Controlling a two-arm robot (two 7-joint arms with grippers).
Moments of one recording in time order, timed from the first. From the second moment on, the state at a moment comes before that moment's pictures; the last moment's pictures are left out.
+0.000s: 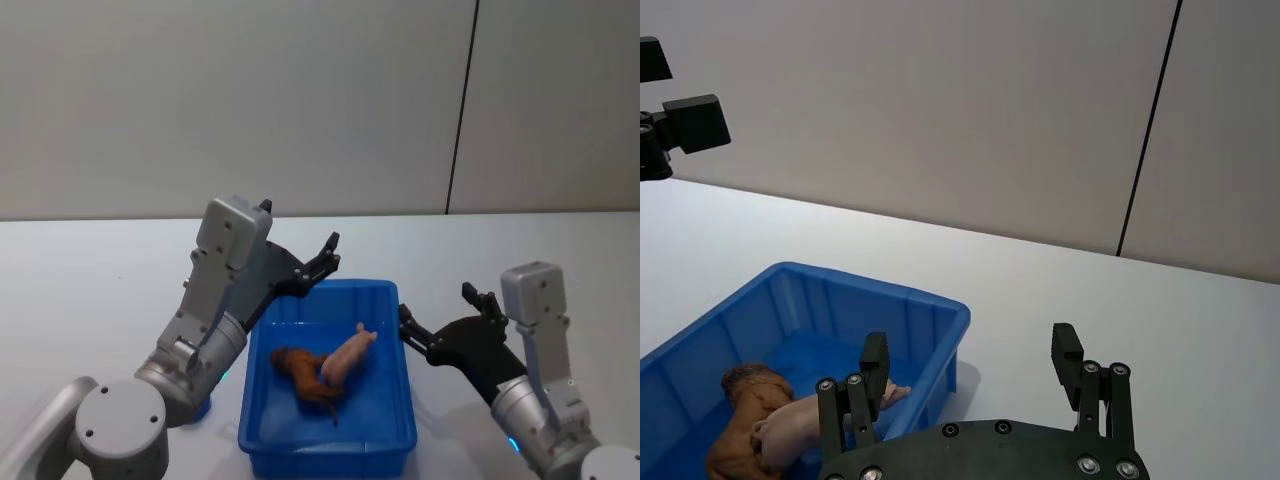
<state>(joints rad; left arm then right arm) -0.24 0.38 0.45 -1.63 -0.20 0.01 -0.01 0.08 0.12 -0.33 -1.51 0.11 0.03 0.08</state>
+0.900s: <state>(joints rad) -0.19 0.43 0.41 -1.64 -0.29 0.08 0.03 0.06 0.14 -0.33 -1.54 0.11 0.03 0.05</state>
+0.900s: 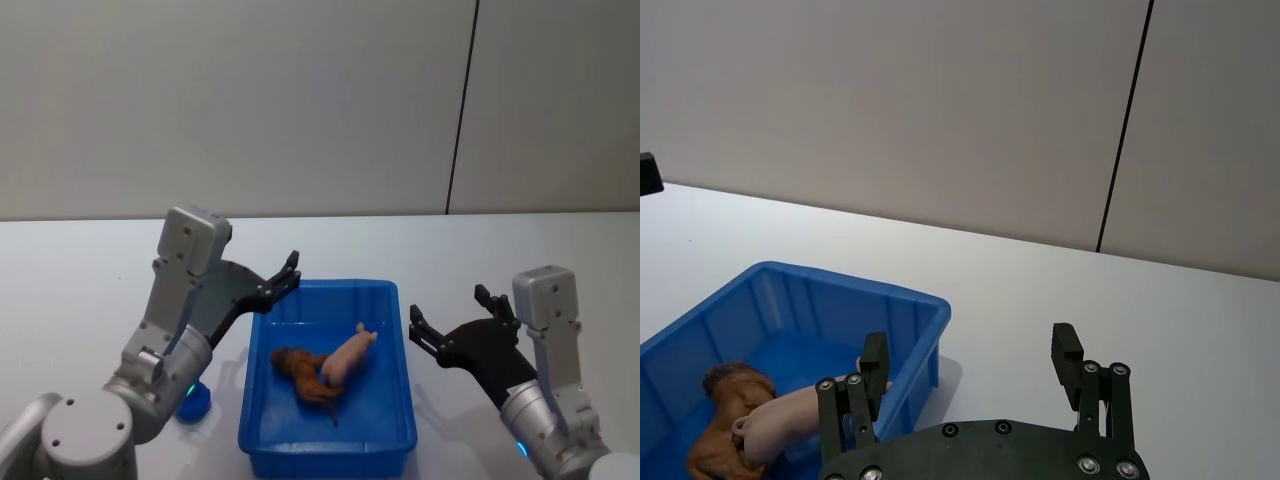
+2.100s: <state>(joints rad) -0.09 0.52 0.36 -1.62 -0.41 0.22 0.07 0.05 0.14 -0.33 -1.54 0.11 0.03 0.04</state>
